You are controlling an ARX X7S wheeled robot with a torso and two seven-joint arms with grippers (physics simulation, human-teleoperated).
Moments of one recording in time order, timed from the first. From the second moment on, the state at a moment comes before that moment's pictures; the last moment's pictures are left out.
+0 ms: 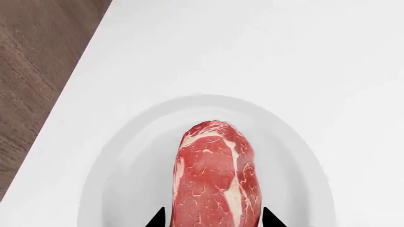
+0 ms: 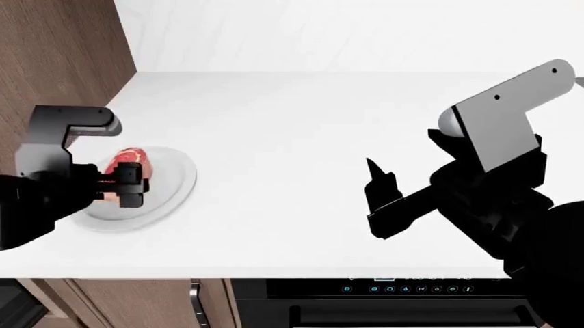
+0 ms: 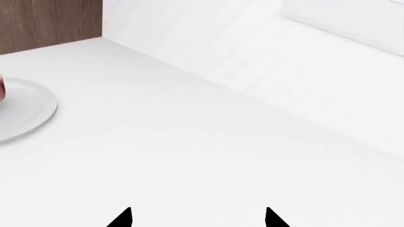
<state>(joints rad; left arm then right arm) -1.00 -0.83 0.34 -0.03 -1.39 -1.24 -0.59 1.07 0.77 -0.29 -0.58 1.82 1.29 0.96</state>
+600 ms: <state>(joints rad) -0.89 -0.92 0.15 0.29 -1.62 -1.17 -0.75 1.02 0.80 -0.23 -0.66 1.79 1.22 0.94</state>
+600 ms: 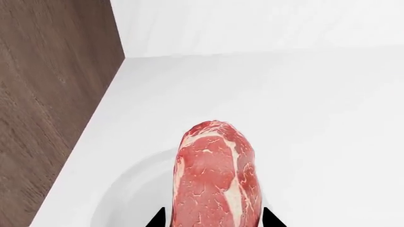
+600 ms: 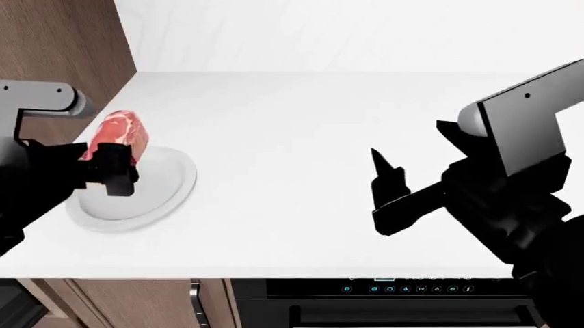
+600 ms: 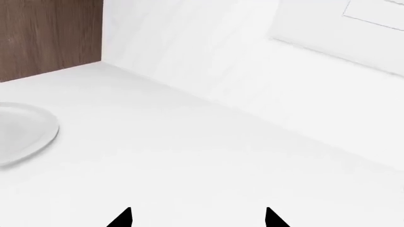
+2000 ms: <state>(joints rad) -0.84 -0.98 0.04 0.62 -1.83 -1.04 -0.96 1.01 0.85 -0.12 -0.80 1.82 1.06 1.06</state>
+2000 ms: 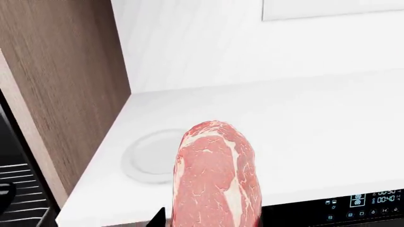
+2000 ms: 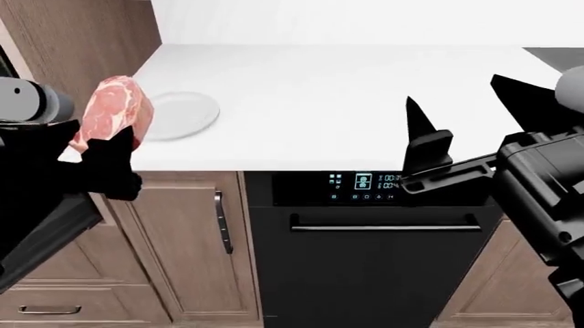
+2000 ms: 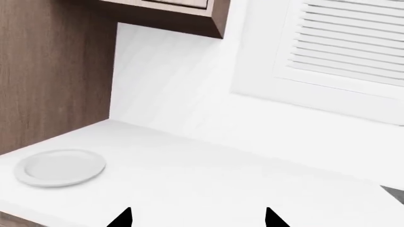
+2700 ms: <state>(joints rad) -1.01 -0.98 0.11 0.56 -1.89 -1.07 -0.98 1.43 0.81 -0.35 -0.59 1.93 1.20 1.13</state>
